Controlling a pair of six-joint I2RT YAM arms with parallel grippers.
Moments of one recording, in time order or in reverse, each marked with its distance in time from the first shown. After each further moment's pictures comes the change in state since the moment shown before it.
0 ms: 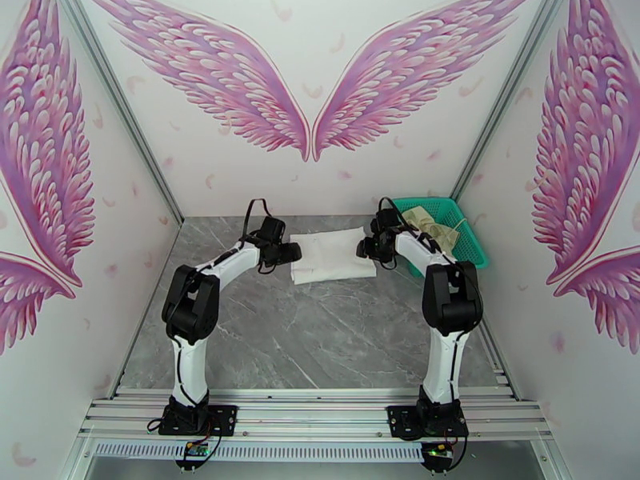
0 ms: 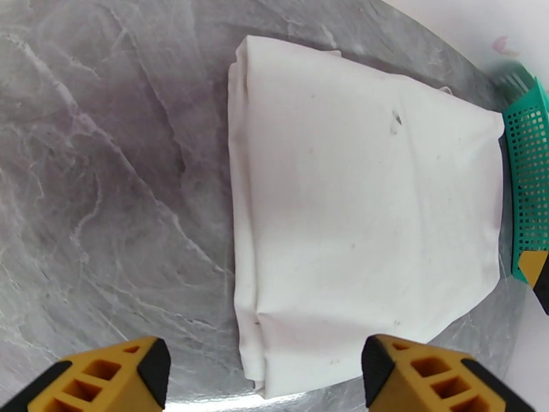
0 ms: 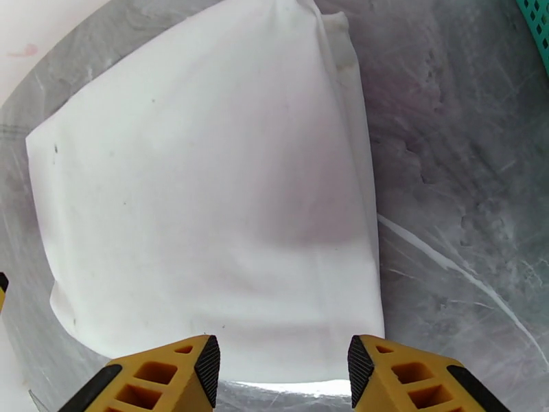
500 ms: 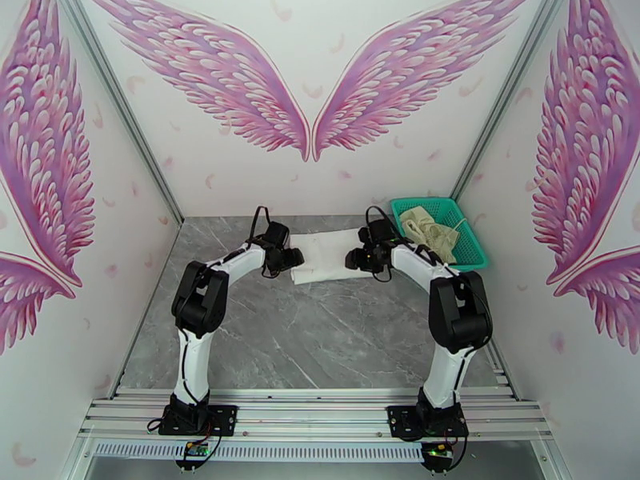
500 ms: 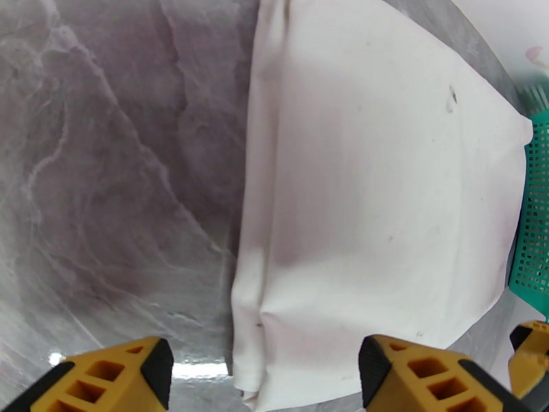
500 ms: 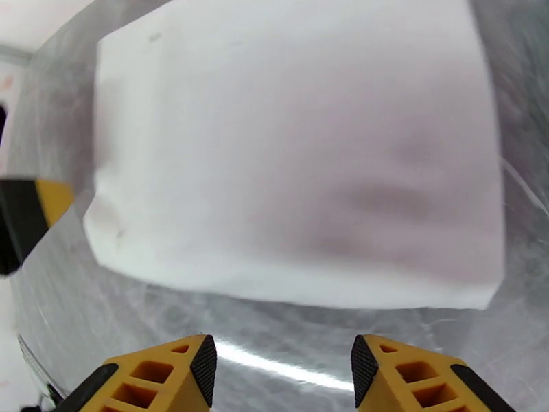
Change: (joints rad) left arm 0.022 0.045 -0.017 -0.012 0.055 -0.093; right arm 0.216 -0.224 -0.276 0.168 -0.027 -0.135
